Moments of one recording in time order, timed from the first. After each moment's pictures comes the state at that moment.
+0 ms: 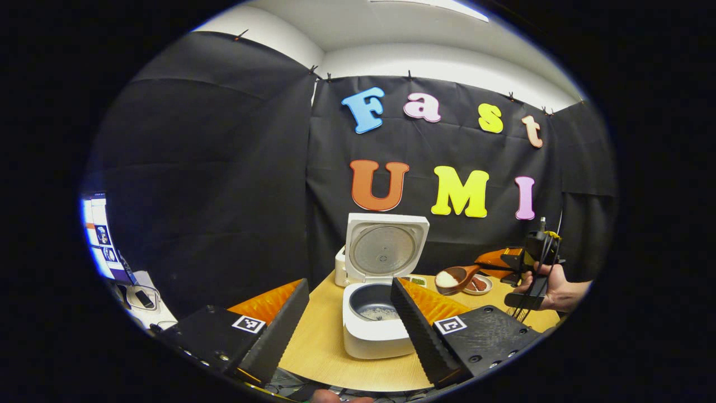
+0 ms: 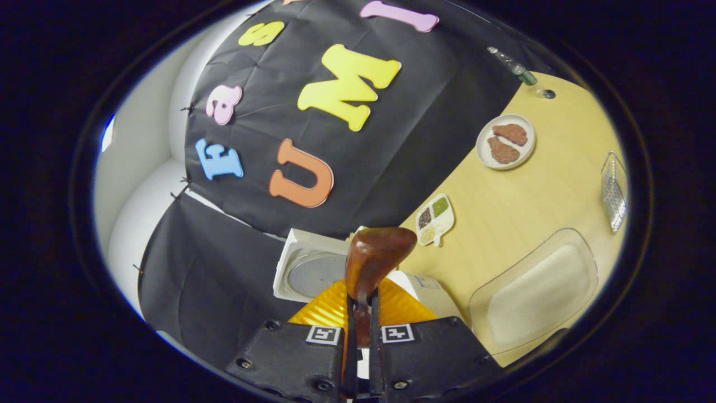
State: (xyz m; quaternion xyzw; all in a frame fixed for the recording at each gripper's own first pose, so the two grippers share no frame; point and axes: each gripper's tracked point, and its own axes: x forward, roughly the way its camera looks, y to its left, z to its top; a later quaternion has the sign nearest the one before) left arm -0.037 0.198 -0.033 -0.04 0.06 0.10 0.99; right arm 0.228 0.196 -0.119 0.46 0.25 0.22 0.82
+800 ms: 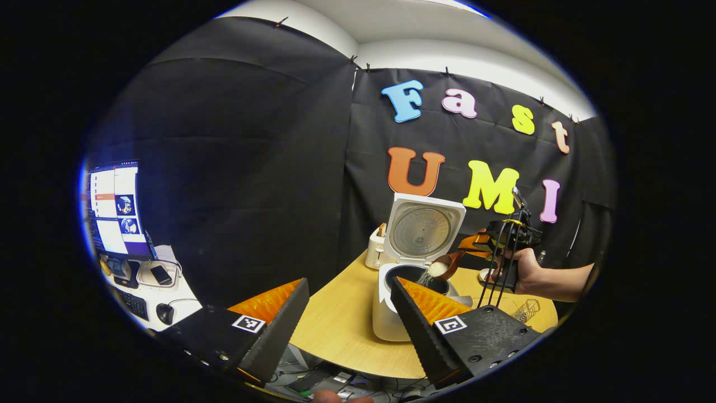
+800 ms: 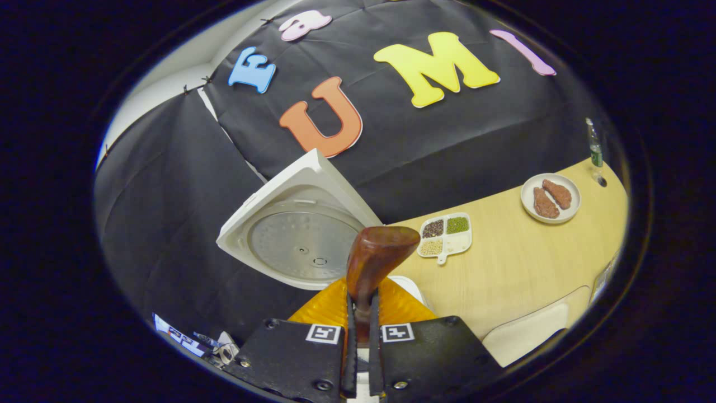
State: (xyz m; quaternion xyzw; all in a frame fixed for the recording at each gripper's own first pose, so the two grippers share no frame) left arm -0.076 0.238 -0.066 -0.08 0.09 0.17 0.98; right arm 0.277 0.299 -0.153 0.20 0.26 0.22 0.92
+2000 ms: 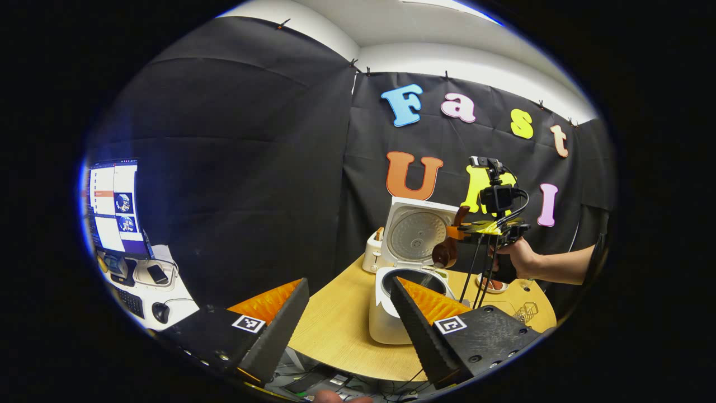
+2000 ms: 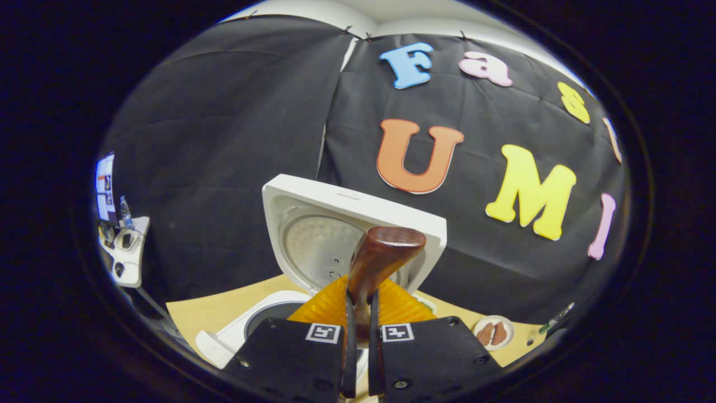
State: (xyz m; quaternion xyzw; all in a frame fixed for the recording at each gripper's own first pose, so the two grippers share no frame) left arm -0.078 0.238 -0.067 -0.08 0.08 0.16 0.98; right arm 0.261 0.352 -0.083 -0.20 0.09 0.29 0.93
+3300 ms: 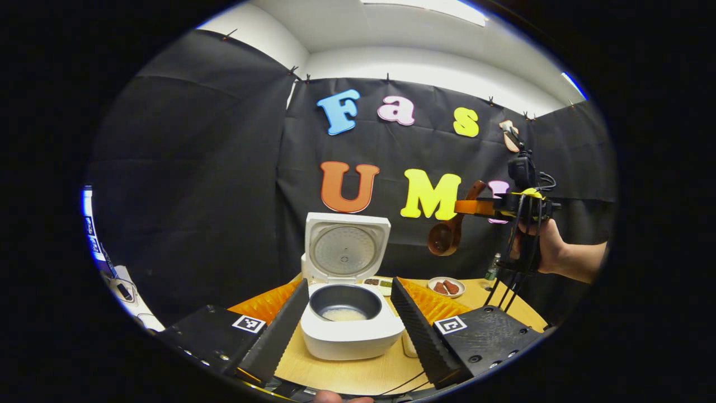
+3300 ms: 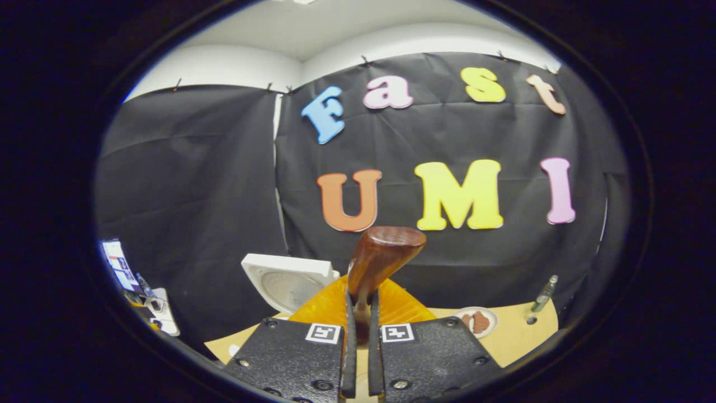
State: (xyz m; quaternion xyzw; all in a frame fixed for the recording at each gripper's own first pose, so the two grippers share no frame) left arm -0.008 0.106 -0.022 -0.05 0.04 0.02 1.00; right arm 0.219 0.135 0.039 0.02 0.04 0.21 0.98
